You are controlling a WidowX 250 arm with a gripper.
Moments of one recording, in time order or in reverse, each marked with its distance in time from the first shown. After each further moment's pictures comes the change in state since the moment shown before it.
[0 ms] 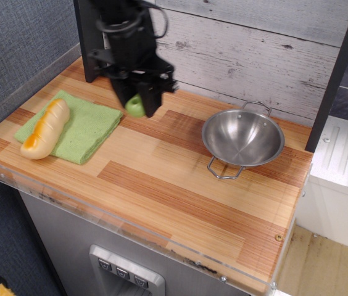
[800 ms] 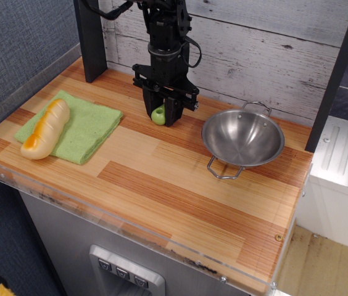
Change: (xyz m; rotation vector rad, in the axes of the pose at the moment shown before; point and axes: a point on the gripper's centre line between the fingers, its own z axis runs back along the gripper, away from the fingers) arm 0.040 0.015 -0.075 0.128 0.131 -0.105
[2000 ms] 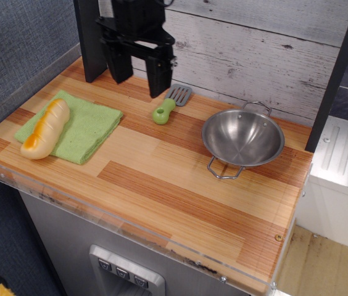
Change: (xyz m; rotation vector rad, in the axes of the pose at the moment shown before) arm -0.057 -0.010 0.109 -0.092 -0.088 -0.061
